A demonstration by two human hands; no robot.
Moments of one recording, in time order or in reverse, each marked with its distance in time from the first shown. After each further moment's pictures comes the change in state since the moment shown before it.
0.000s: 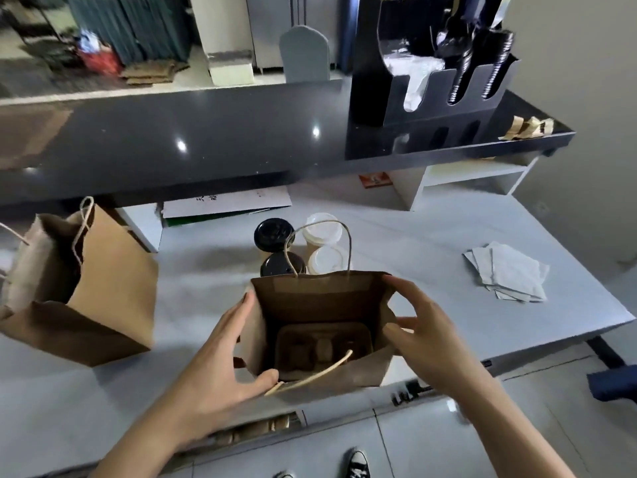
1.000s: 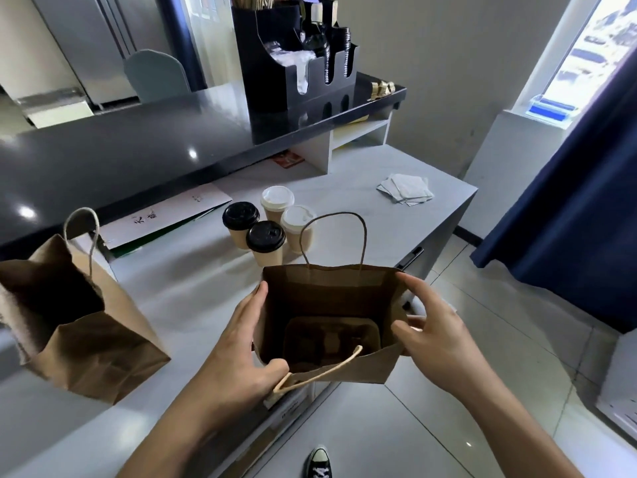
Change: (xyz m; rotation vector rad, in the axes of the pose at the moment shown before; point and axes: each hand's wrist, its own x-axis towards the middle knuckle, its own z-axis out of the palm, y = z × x) left_hand -0.074 -0.058 -0.077 0.087 -0.365 0.290; right_hand -0.202 -0.049 0.159 0.163 0.537 0.264
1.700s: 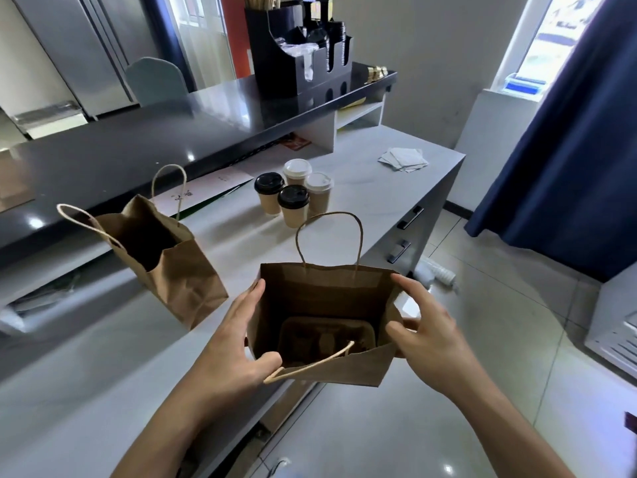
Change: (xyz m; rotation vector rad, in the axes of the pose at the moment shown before) left_hand -0.166 -0.041 -0.058 0.041 -0.046 0.042; right_hand -0.182 -0.015 0.086 0.011 0.060 0.004
